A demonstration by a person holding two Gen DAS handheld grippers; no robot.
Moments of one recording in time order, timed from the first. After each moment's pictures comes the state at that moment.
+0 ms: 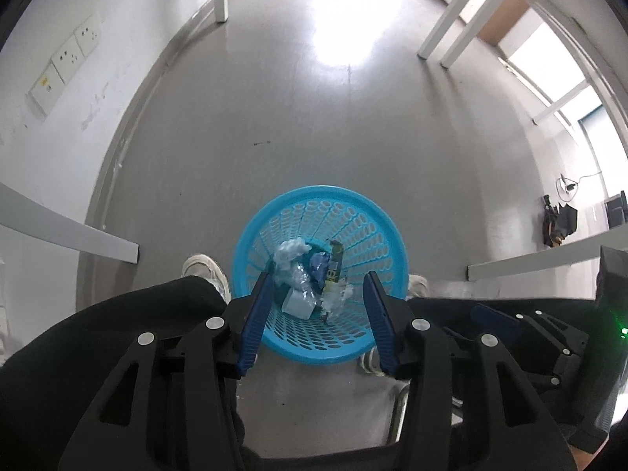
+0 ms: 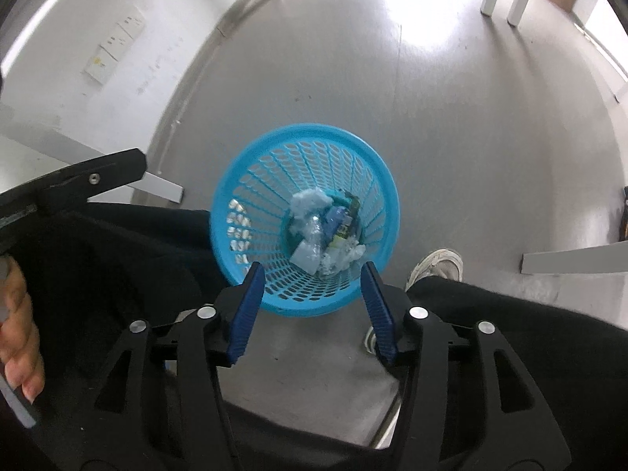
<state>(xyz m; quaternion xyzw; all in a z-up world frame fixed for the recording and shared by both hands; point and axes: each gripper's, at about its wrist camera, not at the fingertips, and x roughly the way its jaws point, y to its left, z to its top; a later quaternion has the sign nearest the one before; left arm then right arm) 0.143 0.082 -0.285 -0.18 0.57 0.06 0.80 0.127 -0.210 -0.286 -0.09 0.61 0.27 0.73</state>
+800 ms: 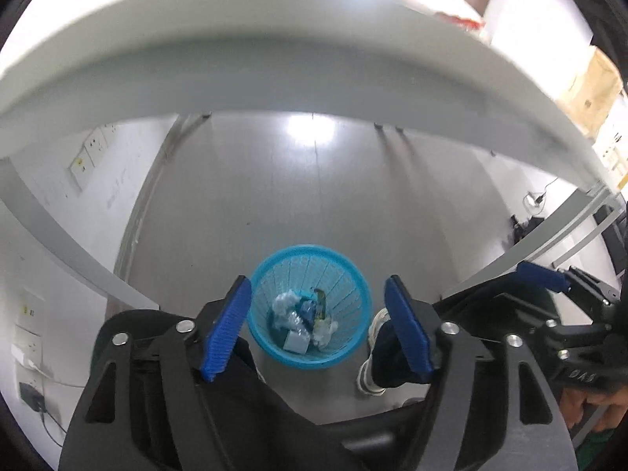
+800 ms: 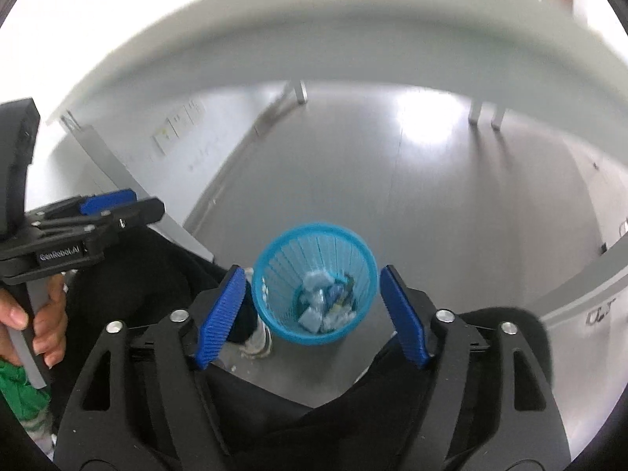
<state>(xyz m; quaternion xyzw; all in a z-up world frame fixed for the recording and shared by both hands) 0.039 0.054 -0.155 -0.13 0.44 0.04 0.89 0.044 -0.277 -0.111 -0.07 0.43 0.32 0.84</state>
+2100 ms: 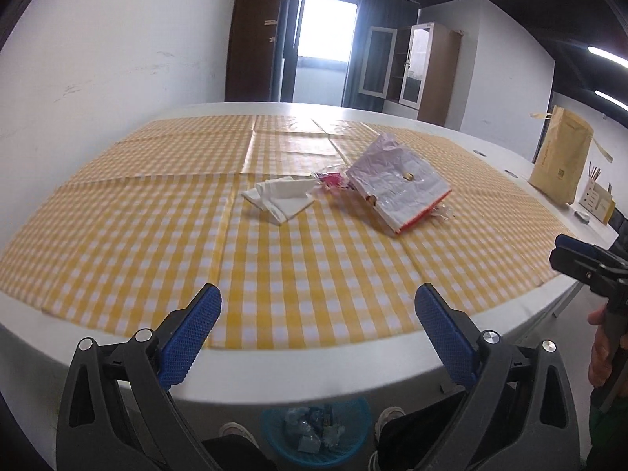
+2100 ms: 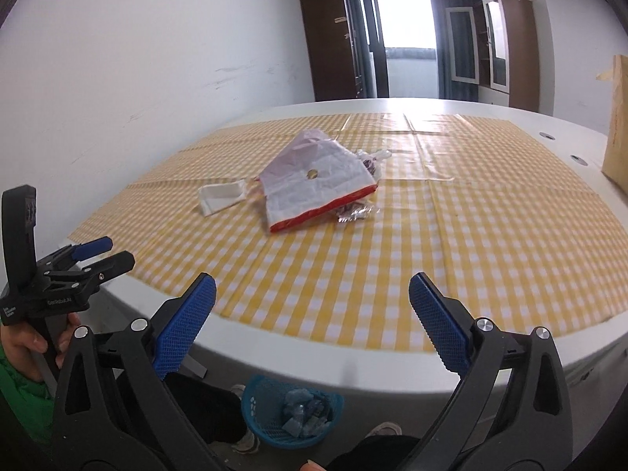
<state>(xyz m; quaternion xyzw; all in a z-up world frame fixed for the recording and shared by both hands) 0.092 0.069 0.001 -0.08 0.28 0.04 0.96 0.123 -0.312 0.066 -0.01 0.28 0.30 0.91</state>
